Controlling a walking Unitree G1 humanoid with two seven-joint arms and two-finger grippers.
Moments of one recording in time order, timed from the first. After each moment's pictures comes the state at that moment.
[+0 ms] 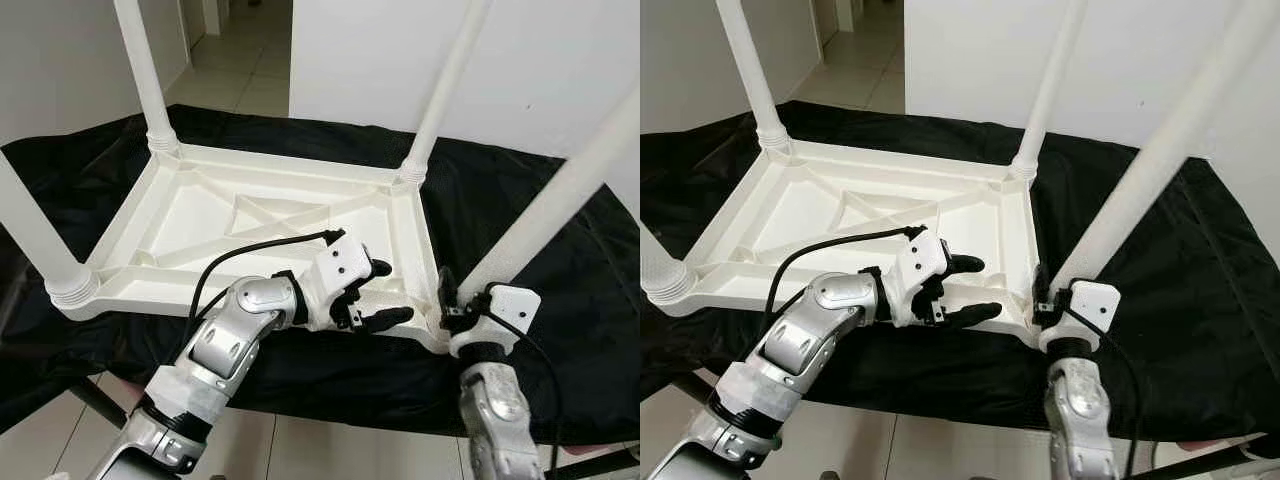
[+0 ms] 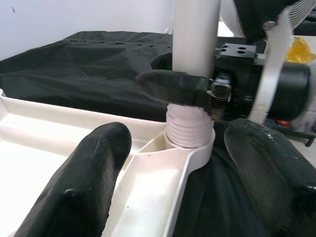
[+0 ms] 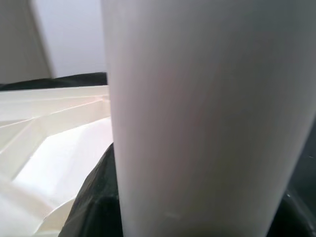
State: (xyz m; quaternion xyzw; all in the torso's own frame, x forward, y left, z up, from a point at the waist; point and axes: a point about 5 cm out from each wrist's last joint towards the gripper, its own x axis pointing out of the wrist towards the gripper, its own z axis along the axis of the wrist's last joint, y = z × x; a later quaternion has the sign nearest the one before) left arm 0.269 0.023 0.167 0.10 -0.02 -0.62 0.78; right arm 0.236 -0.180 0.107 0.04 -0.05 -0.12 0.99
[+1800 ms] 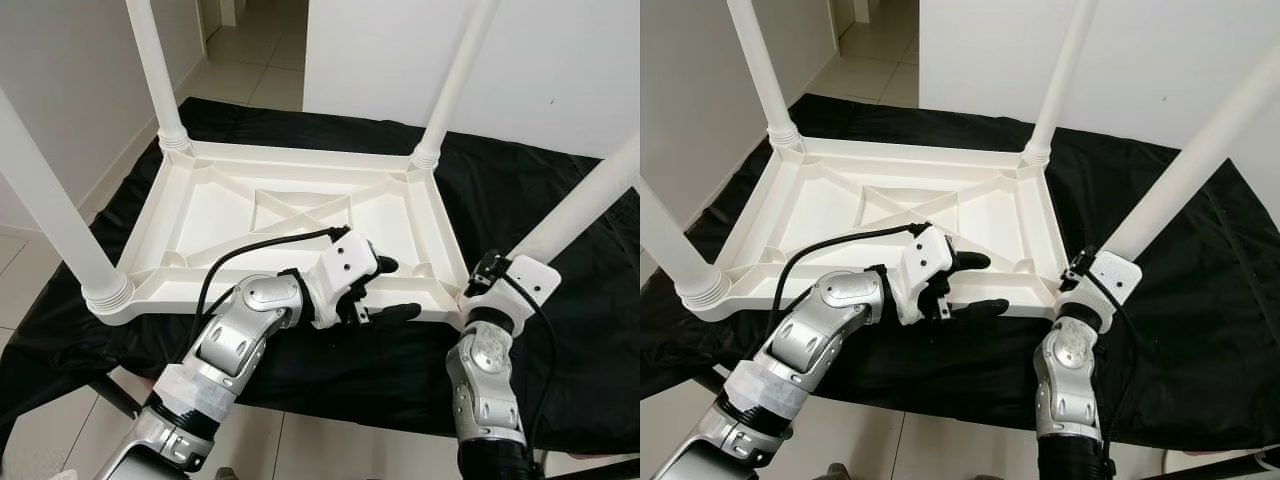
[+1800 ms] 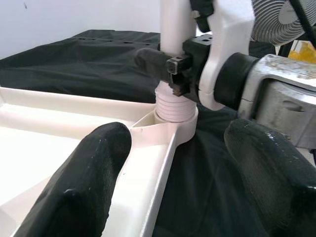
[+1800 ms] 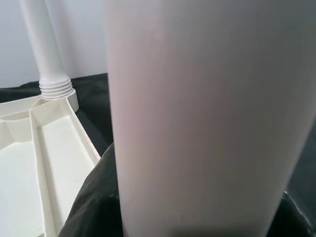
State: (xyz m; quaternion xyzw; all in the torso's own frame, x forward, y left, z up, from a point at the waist) left arm 0.270 0.018 0.169 0.09 -0.03 -0.62 0.78; right arm 0.272 -0.196 0.120 0.05 -0.06 -0.30 0.95
